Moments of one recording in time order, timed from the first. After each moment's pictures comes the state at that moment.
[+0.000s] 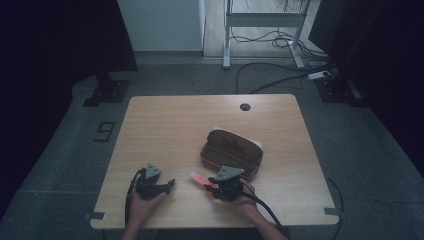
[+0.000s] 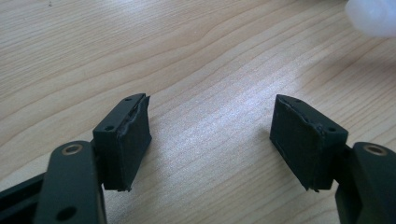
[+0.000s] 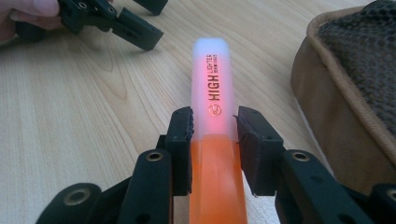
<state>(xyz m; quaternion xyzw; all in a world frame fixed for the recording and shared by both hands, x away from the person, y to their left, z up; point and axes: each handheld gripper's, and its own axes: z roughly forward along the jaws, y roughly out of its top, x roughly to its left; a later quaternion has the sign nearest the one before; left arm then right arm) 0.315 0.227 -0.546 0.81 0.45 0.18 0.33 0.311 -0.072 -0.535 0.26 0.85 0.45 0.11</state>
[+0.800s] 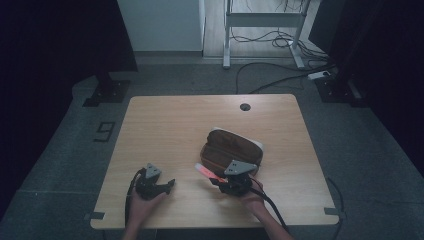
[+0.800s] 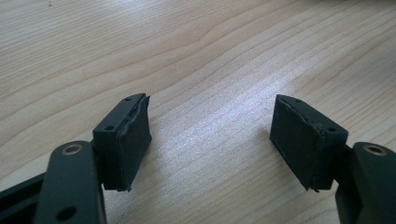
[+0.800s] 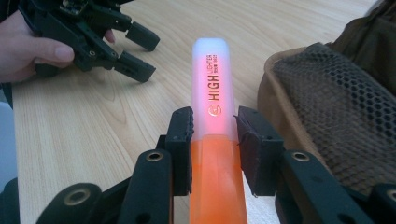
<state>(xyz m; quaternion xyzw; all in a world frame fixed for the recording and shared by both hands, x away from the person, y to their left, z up) 0.315 0.227 -0.546 0.81 0.45 0.18 0.33 0.312 -0.096 -0.509 0.28 0.82 0.49 0.11</state>
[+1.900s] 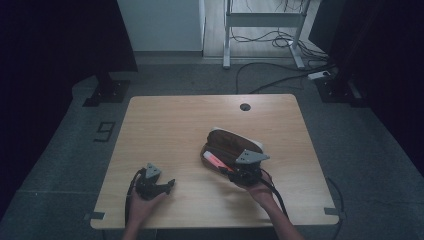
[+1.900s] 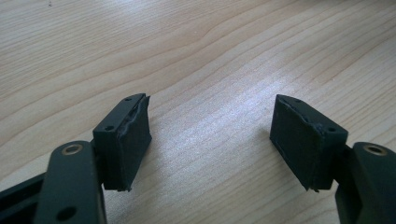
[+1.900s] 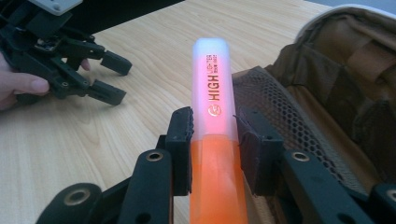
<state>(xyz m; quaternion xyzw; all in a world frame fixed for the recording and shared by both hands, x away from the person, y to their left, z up) 0.315 0.227 -0.546 0.81 0.45 0.18 0.33 0.332 -0.124 -0.491 0.30 0.80 0.50 0.13</state>
